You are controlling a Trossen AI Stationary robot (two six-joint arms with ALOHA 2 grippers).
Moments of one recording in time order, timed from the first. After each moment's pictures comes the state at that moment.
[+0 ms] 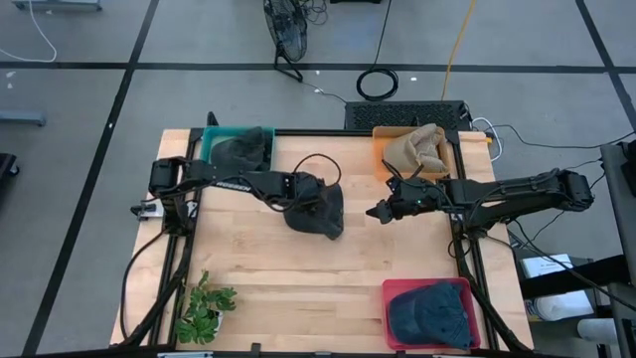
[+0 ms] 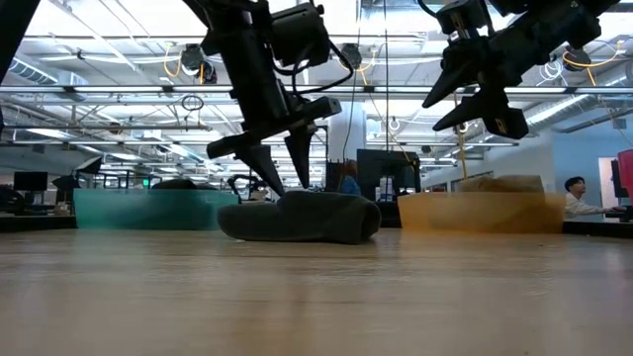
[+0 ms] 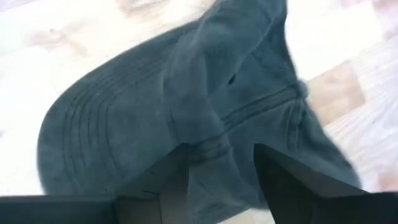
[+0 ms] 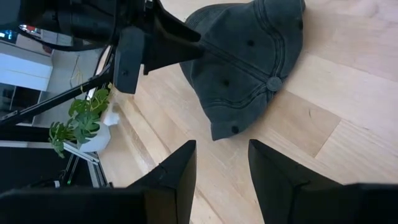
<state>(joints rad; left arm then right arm) 0.08 1.85 1.29 -0.58 -0.16 -1.05 -0.03 1.02 0.61 -0.20 0.00 1.11</state>
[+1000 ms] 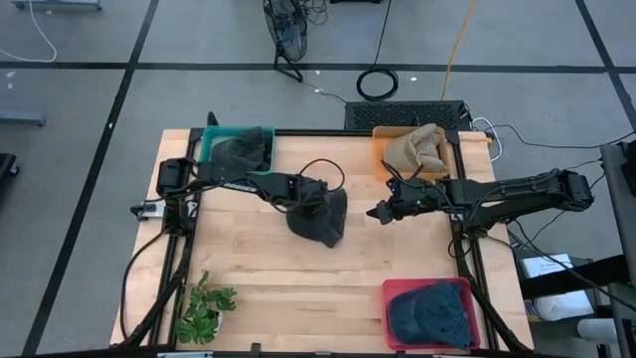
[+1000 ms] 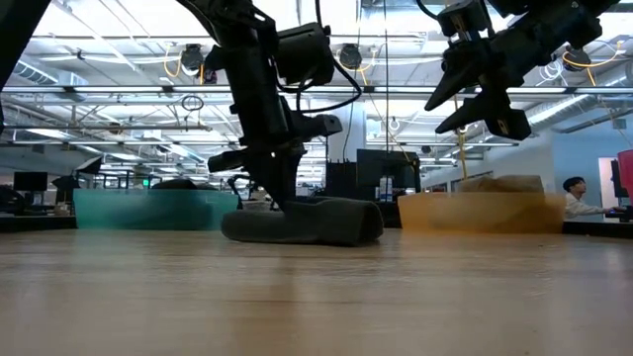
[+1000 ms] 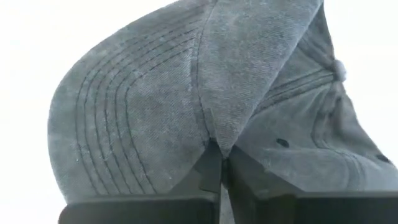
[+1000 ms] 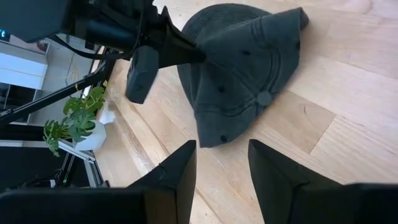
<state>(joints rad) 0.09 1.91 1.30 -0.62 -0.04 -0.95 -0.02 1.02 0.61 -0.22 0.00 1.11</state>
